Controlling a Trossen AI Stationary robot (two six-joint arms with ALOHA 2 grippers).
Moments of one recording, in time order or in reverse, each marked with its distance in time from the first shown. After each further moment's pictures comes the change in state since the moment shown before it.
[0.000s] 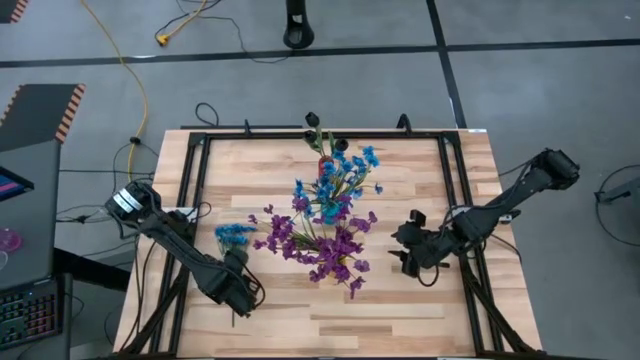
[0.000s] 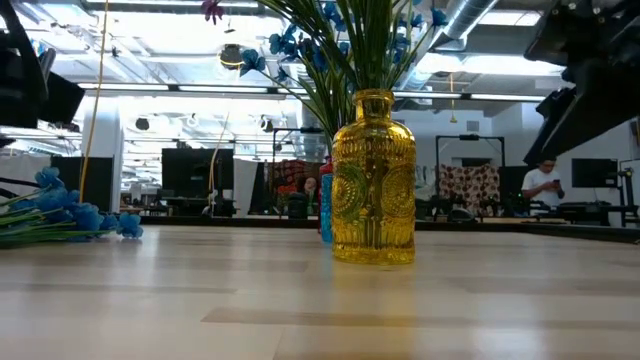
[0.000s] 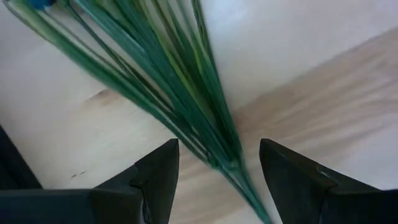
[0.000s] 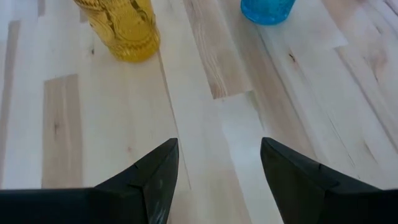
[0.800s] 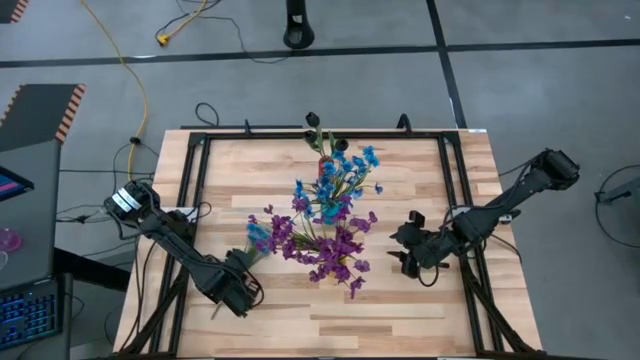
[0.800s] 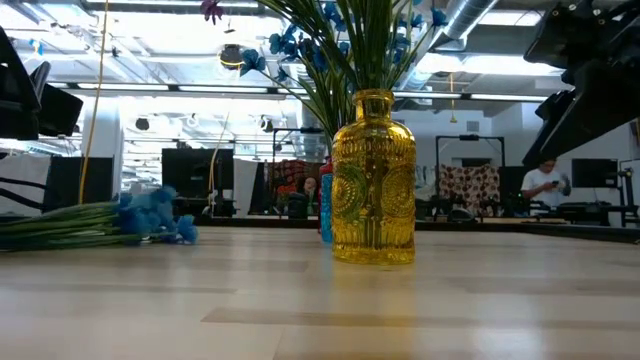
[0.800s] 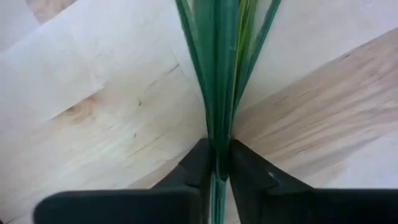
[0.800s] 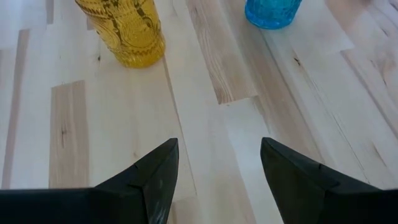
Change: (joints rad) left arm -0.001 0.004 -0.082 0.122 -0.060 0.001; right arm 0.000 0.000 -0.020 0.046 -0.002 0.000
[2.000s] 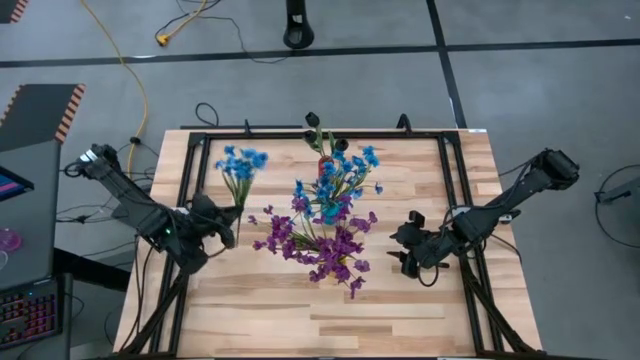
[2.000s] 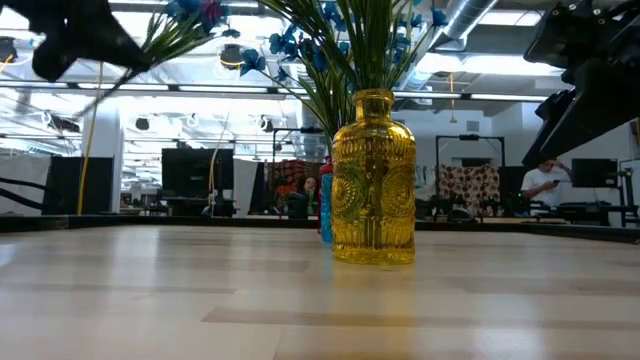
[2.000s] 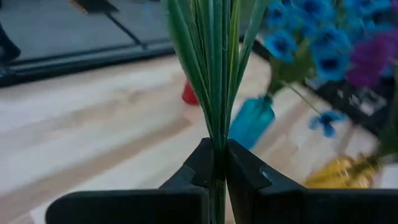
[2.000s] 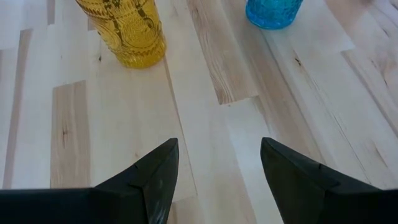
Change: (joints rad) left arm 0.001 -0.801 -0.175 -0.039 -0.991 0.406; right arm 0.000 0.000 0.000 0.002 -0.001 0.000
